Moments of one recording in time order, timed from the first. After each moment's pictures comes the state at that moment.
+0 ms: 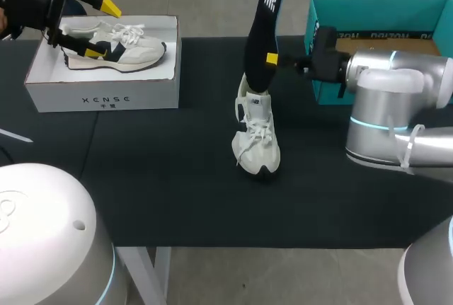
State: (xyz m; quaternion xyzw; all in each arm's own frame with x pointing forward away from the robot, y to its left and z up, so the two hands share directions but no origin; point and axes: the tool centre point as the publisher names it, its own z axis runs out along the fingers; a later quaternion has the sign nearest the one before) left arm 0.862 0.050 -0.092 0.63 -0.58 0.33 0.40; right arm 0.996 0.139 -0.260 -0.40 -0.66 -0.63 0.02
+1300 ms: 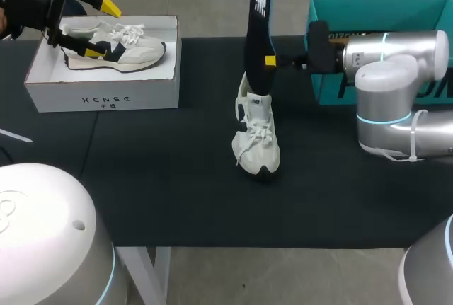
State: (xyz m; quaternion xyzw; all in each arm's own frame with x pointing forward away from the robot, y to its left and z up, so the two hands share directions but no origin) left arm 0.862 0.050 -0.092 0.63 -0.58 0.33 0.40; right arm 1.024 0.136 -0.292 -0.37 -0.73 -0.58 0.03
